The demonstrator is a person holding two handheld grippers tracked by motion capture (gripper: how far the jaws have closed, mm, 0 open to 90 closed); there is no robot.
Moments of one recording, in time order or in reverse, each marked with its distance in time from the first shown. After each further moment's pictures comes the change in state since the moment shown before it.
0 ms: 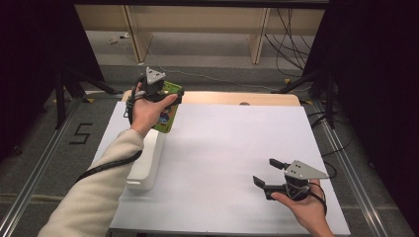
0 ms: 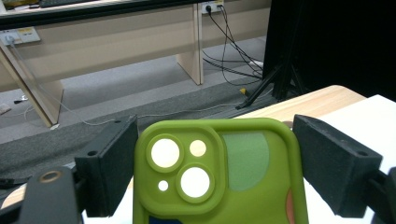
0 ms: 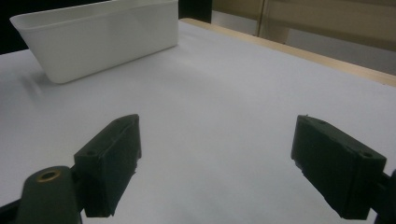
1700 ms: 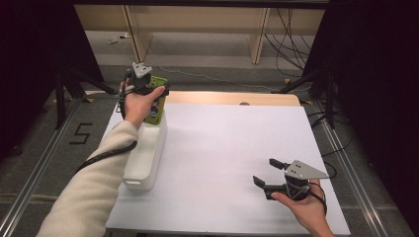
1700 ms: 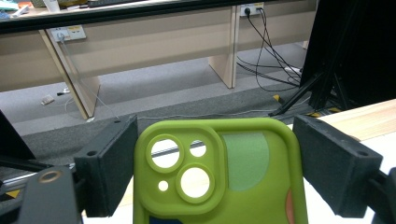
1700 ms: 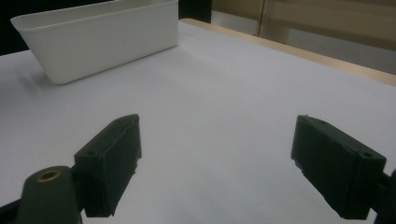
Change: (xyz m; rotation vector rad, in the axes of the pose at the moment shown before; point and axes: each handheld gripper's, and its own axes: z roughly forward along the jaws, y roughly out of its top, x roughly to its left) left arm 0.043 -0.005 0.017 -0.005 0.137 -0.051; right arm 0.000 0.000 0.000 0.000 0.003 0.005
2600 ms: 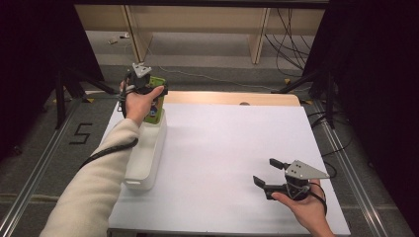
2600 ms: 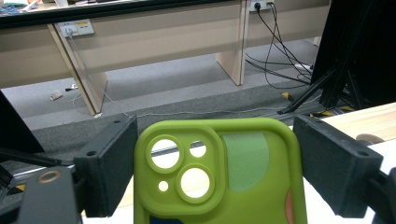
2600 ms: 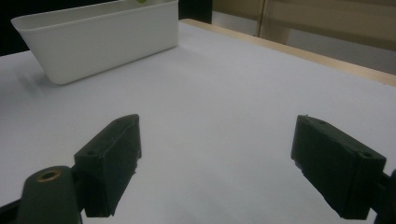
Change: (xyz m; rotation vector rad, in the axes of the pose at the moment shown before) left arm 0.009 -0.007 0.016 0.013 0.027 0.000; right arm -0.001 0.000 0.000 -0.004 0.000 -0.001
